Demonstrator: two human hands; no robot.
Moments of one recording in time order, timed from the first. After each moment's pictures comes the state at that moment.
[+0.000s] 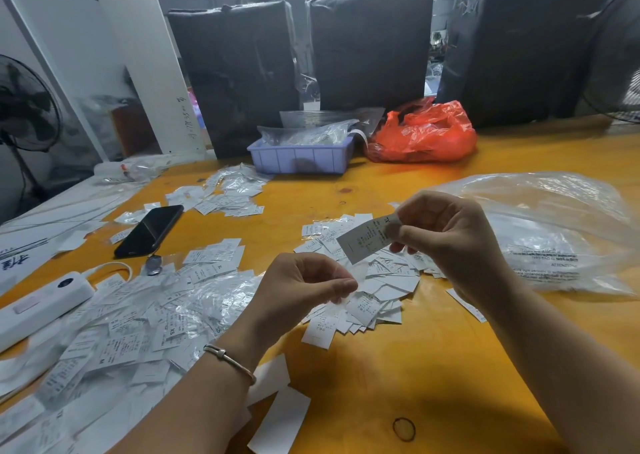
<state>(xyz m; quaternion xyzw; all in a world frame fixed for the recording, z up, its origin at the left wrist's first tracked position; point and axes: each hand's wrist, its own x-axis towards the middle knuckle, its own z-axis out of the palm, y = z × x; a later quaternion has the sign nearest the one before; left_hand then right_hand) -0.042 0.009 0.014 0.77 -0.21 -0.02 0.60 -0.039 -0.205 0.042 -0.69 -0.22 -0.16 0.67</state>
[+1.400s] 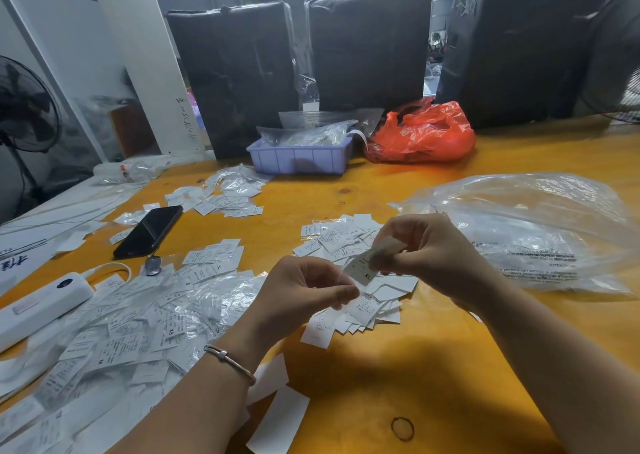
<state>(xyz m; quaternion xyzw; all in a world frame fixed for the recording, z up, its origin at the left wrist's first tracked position) -0.040 0.009 0.009 0.79 -0.23 -0.03 0.57 -0.037 -0.202 0.037 -0.77 -0.23 -0.05 0.60</state>
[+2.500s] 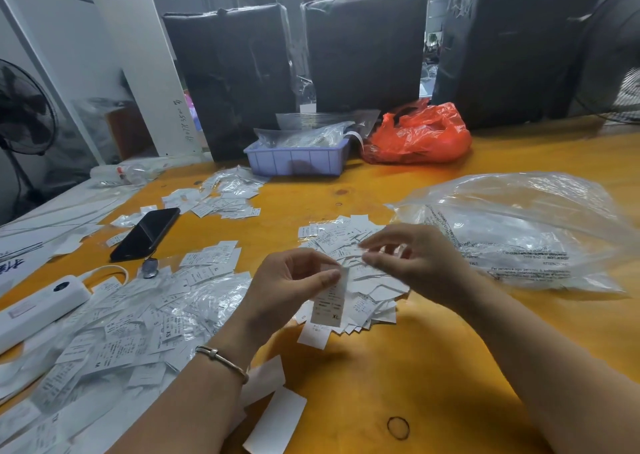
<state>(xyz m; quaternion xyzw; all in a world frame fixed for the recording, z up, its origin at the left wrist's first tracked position) -0.034 0.013 0.009 0.78 -0.17 0.00 0.60 -0.028 -0.203 0.023 -0.87 -0.22 -0.13 0.42</state>
